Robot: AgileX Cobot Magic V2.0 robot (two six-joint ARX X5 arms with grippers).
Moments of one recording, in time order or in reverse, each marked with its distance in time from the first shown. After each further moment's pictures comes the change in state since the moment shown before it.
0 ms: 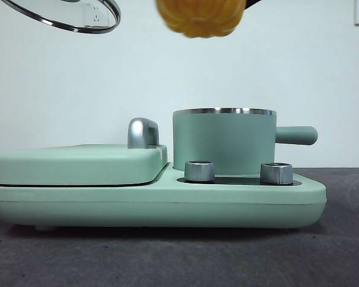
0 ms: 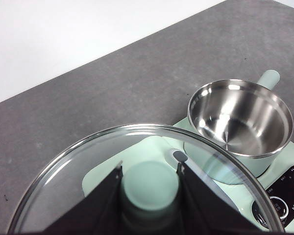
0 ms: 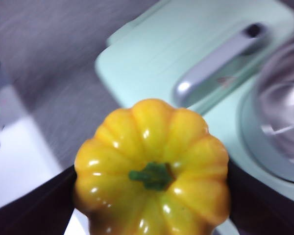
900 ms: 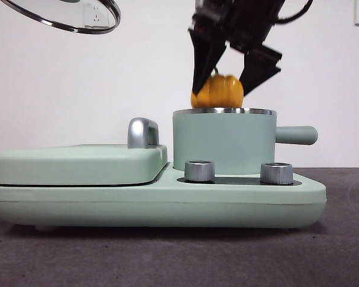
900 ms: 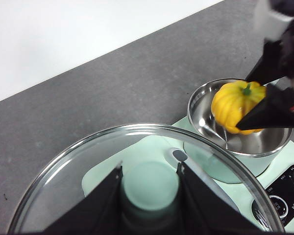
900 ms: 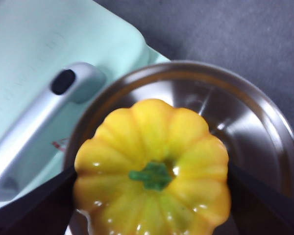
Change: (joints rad) left arm 0.000 0.000 0.000 -0.003 0.000 0.000; right arm -0.327 0.485 0.280 0.047 -0.002 -0.124
